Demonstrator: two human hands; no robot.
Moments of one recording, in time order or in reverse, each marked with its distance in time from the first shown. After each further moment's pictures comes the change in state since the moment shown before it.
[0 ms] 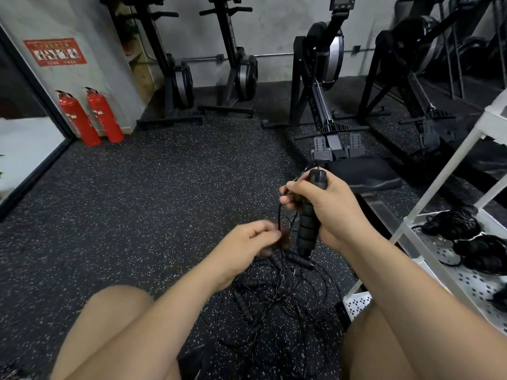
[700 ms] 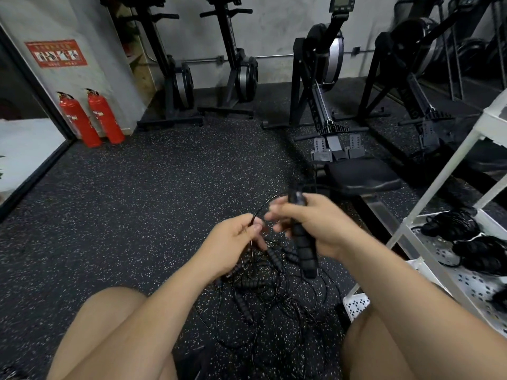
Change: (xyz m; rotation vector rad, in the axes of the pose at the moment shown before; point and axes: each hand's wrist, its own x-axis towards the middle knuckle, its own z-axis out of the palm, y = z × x) left_hand 0.005 -0.009 -0.026 0.339 0.118 0.093; right_hand 0.001 0.015 -0.003 -0.223 -0.202 0.293
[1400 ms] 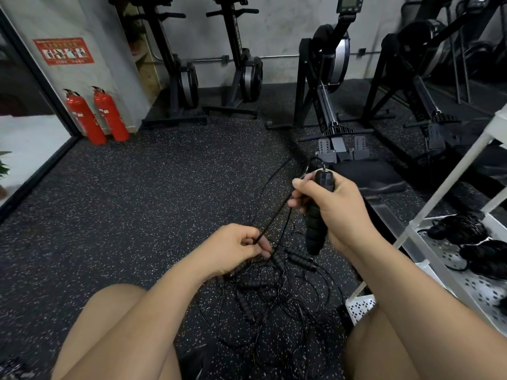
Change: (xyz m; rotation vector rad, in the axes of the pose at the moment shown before) left_hand 0.001 -0.015 -0.013 0.109 -0.223 -0.067; right_hand -0.006 -0.014 0.005 0.133 0.271 -0.347
